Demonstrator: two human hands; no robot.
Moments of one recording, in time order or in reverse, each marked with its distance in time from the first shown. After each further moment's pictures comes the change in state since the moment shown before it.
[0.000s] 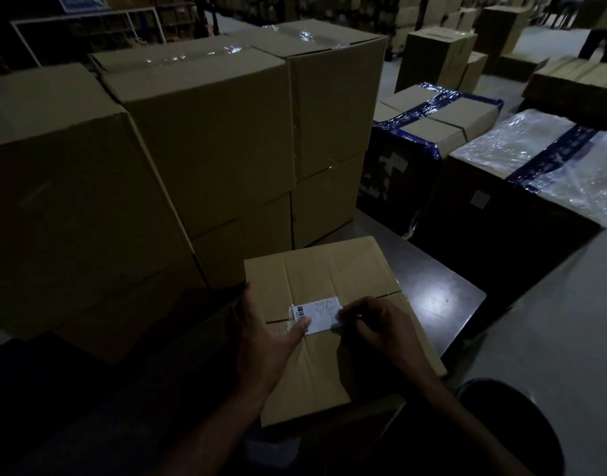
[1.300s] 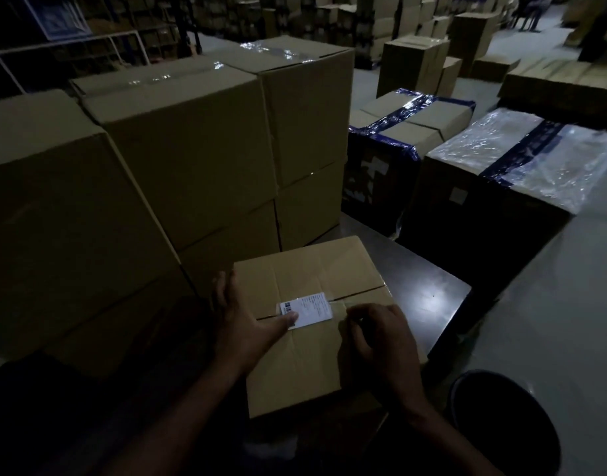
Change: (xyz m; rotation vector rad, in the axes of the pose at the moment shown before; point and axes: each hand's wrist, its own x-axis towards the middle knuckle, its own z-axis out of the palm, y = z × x) left_hand 0.029 0.013 -0.016 0.170 -0.113 0.120; right_hand -0.035 0.001 0.003 -0.193 0.391 -0.079
